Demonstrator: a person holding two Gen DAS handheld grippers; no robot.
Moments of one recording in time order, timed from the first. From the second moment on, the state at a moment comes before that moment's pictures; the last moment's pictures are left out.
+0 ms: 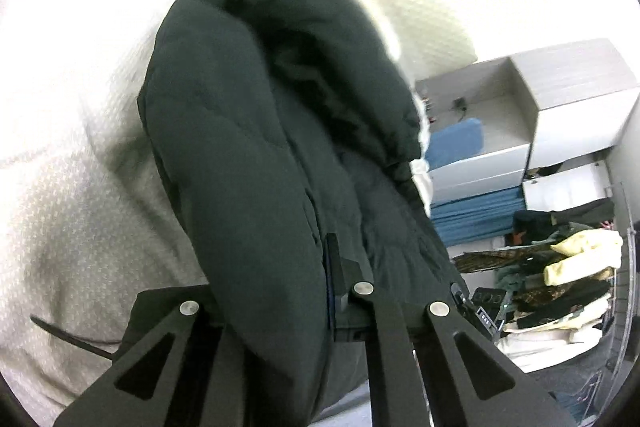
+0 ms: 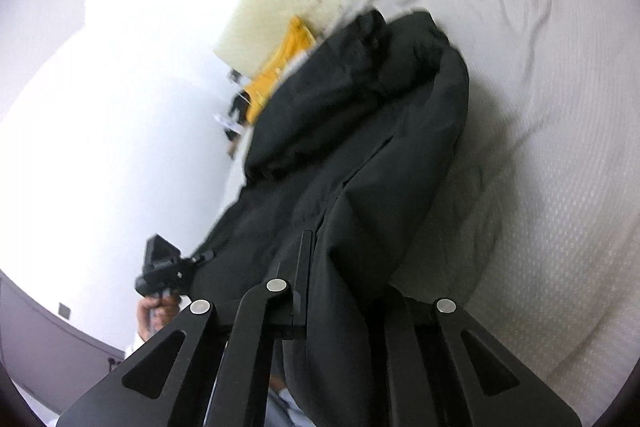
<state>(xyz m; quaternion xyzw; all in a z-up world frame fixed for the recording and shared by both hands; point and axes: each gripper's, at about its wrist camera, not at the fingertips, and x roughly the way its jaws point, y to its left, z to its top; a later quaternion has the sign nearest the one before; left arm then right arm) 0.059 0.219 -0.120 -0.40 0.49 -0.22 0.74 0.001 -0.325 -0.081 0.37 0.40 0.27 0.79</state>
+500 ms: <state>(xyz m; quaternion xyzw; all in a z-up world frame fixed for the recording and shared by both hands) -0.021 0.273 0.000 -0.38 0.44 -0.25 0.77 -0.086 -0.354 -0.002 0.39 0.32 0.31 0.80</state>
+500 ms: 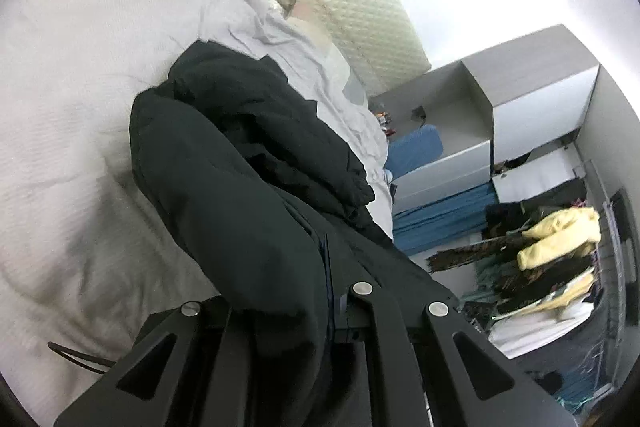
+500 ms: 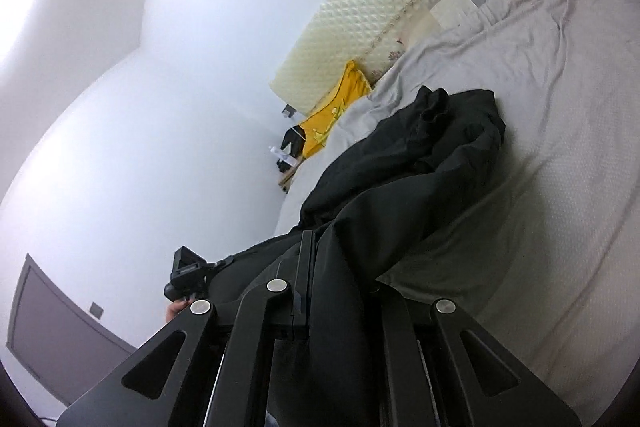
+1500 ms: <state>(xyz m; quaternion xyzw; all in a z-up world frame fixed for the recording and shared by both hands) 0.034 0.275 0.020 -0.39 0.51 -0.15 0.75 -0.020 -0.375 0.020 0.47 0.33 0.22 0.79</state>
